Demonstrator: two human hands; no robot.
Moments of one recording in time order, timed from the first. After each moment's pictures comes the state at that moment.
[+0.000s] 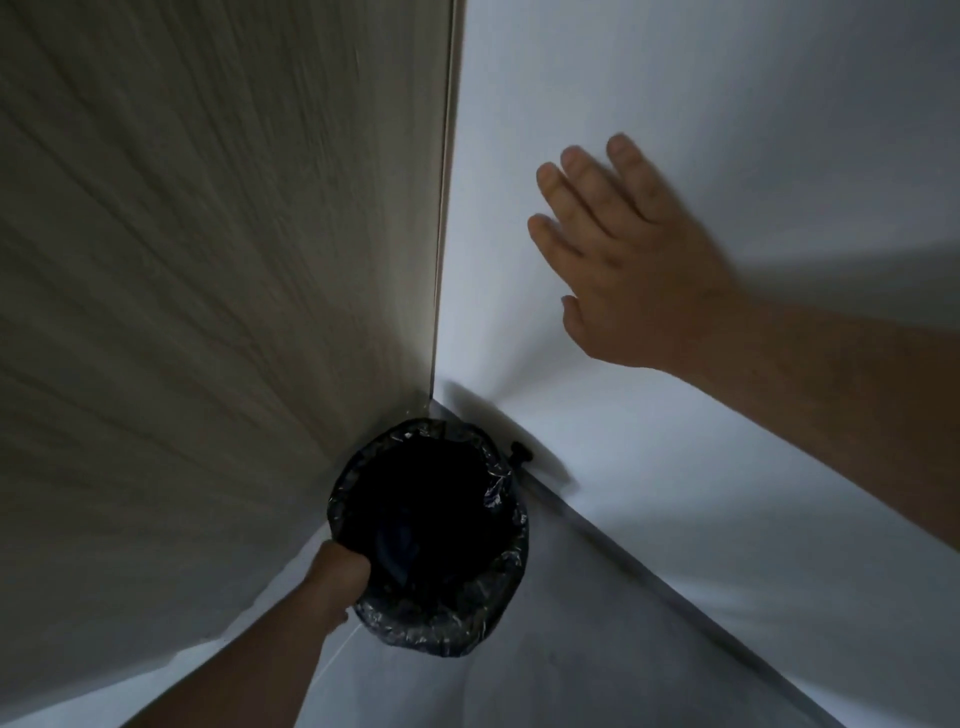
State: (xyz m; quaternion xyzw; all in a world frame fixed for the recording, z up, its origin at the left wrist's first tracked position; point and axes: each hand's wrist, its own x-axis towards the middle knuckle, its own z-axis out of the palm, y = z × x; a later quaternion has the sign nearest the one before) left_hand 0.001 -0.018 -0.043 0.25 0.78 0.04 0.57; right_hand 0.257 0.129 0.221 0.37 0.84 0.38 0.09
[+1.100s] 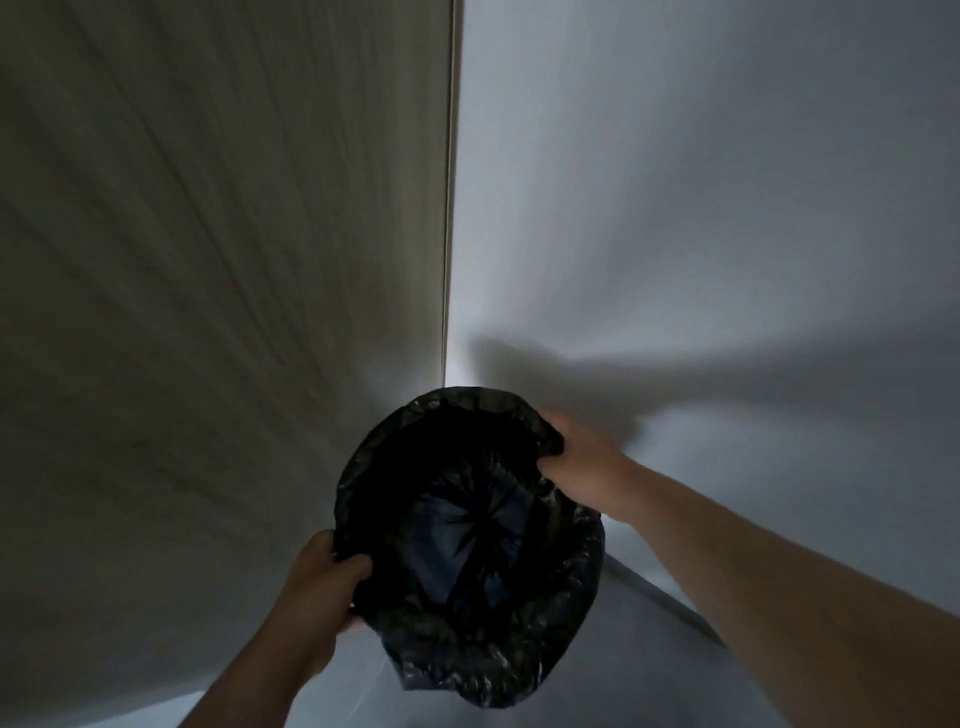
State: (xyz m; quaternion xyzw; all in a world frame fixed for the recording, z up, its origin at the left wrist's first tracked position) left_hand -0.046 -0.052 0.224 0.25 0.67 0.27 0.64; right_hand 0.220 0.009 0.294 0.70 0.57 -0.42 -0.09
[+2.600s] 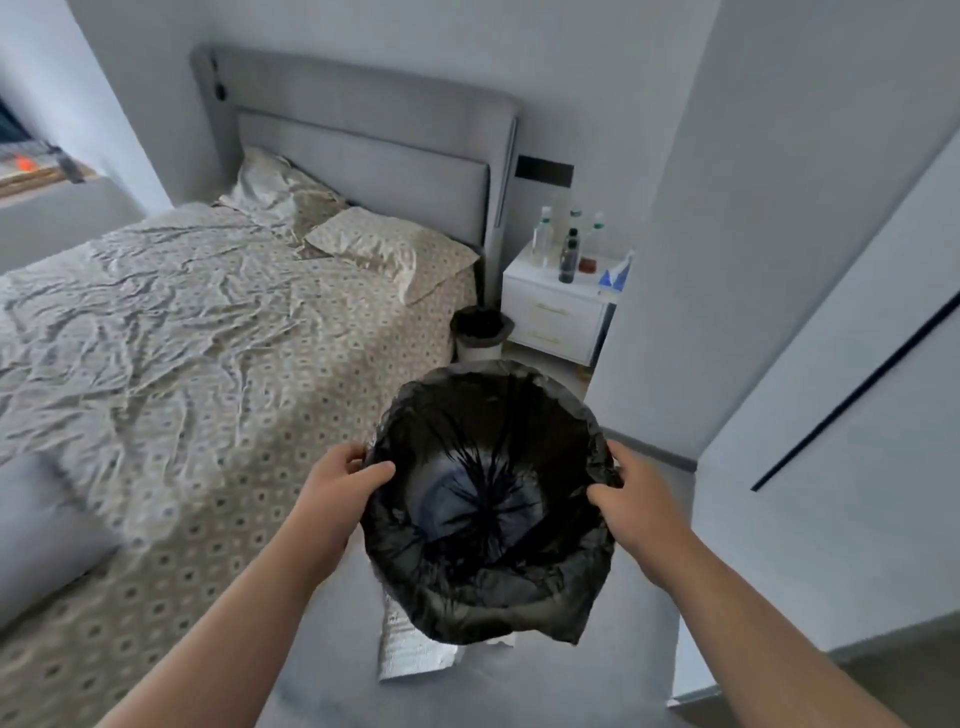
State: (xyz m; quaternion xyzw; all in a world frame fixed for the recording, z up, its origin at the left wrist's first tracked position) left_hand -0.442 -0.700 0.651 -0.09 0.74 0.65 0.15; right_hand -0.351 -0.439 0.662 0.22 0.81 -0.54 -0.01
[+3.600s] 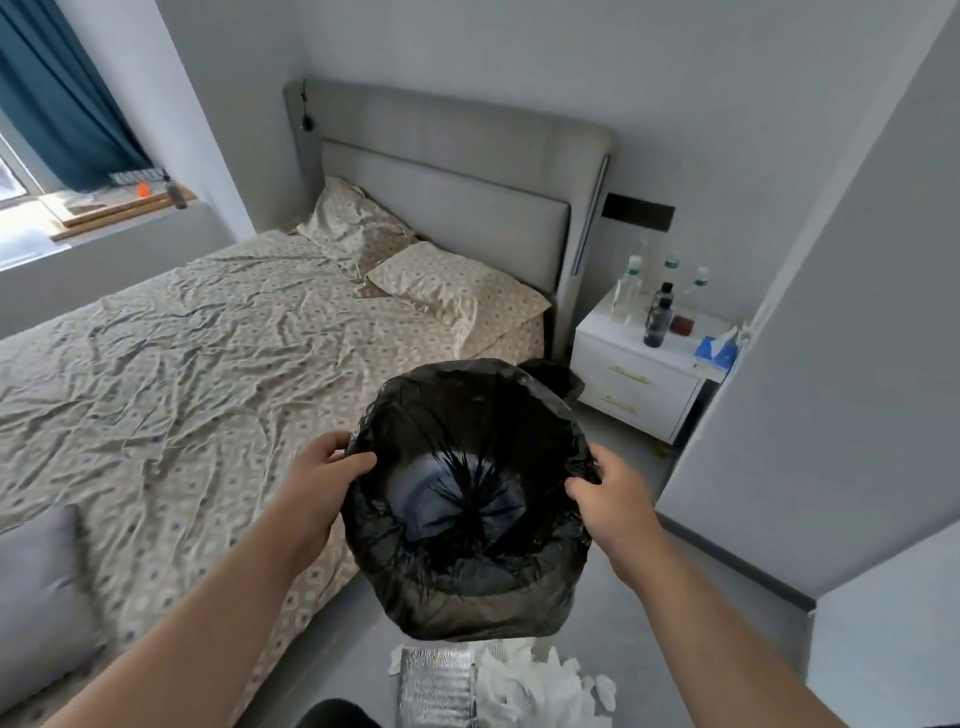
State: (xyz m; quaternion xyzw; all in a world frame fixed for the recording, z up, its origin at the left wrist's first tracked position) left_hand -0.708 -0.654 0.666 -0.18 0.71 0.68 0.06; right_hand -0.667 -0.390 0.654 0.17 0.78 -0.60 0.02
